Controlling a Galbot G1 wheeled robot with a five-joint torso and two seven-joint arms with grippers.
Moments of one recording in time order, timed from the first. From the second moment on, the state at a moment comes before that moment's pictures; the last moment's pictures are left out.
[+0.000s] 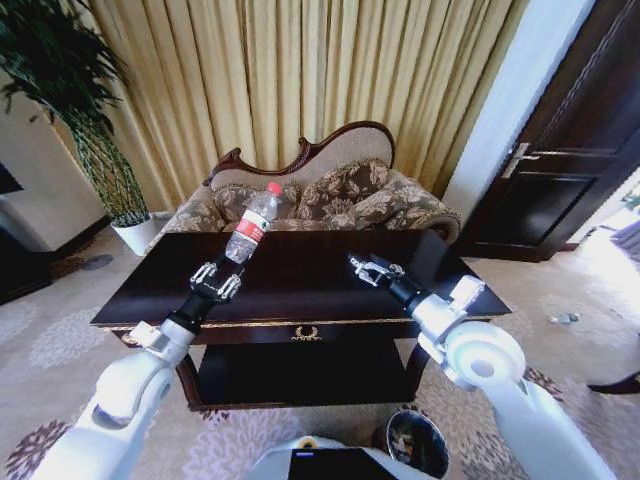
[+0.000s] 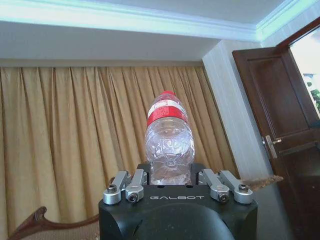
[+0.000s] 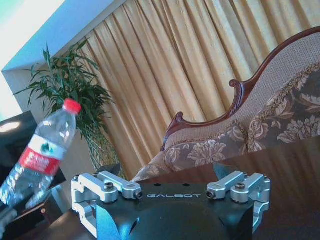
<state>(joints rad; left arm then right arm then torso) 1.46 -0.98 -0.68 -2.28 -0.44 -0.01 0.20 -1.27 0.91 0.48 2.39 1.21 -0.38 0.25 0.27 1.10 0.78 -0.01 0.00</state>
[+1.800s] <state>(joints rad) 1.23 -0.53 -0.70 -1.79 -0.97 -0.01 0.67 -1.25 0.84 0.40 2.27 1.07 -0.33 0.15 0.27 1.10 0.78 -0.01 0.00</state>
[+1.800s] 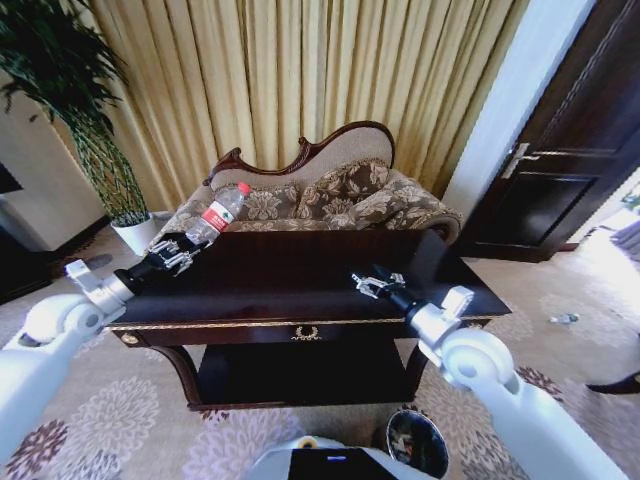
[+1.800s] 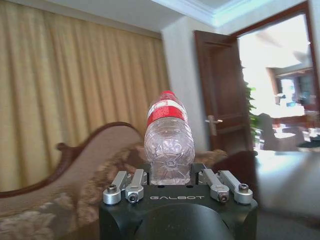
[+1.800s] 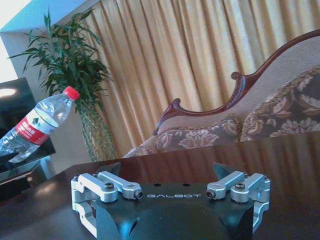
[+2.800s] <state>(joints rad) 1.14 -0.58 -0.51 -1.94 -0.89 -0.04 0.77 -1.04 0.77 0.29 2.31 1.66 -0.32 0.31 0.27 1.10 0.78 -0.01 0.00</state>
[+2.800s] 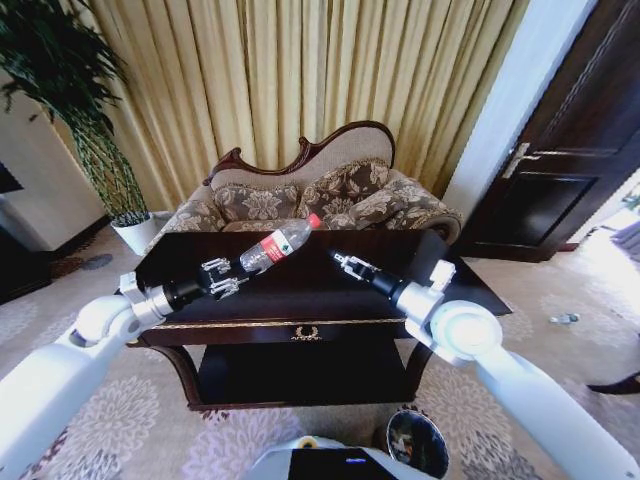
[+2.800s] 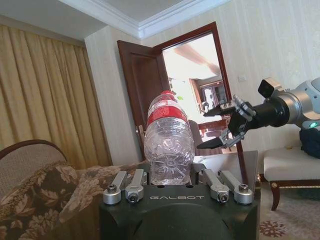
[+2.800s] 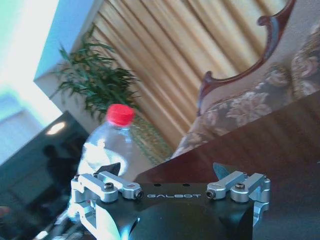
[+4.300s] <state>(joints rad) 1.11 -0.64 -0.42 -2.04 -0.82 0.01 0.78 -0.99 0.80 0.20 2.32 1.51 -0.36 0.18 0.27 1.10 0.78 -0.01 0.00</state>
